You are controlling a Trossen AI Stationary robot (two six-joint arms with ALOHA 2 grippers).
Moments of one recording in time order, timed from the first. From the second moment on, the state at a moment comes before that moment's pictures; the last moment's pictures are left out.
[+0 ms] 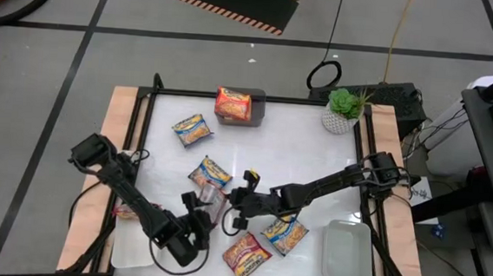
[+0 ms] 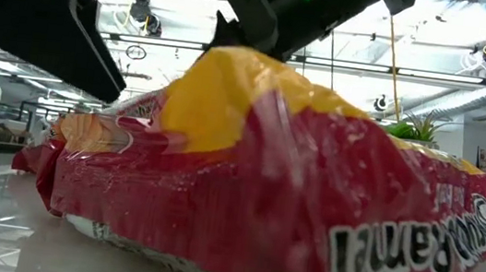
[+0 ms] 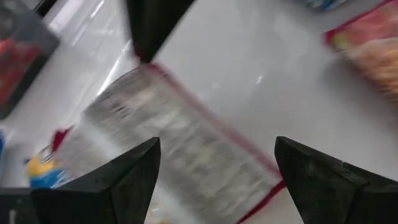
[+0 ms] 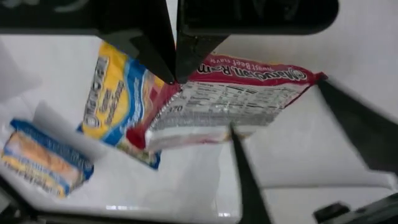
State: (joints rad) left arm -0.72 1.79 1.08 -0.56 -0.81 -0.81; right arm 0.29 1.94 1.25 0.02 0.42 0.18
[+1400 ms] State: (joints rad) left arm -0.83 1.85 1.08 -0.29 -0.83 -0.46; right arm 0.32 1.94 1.25 -0.10 -0.08 0.41
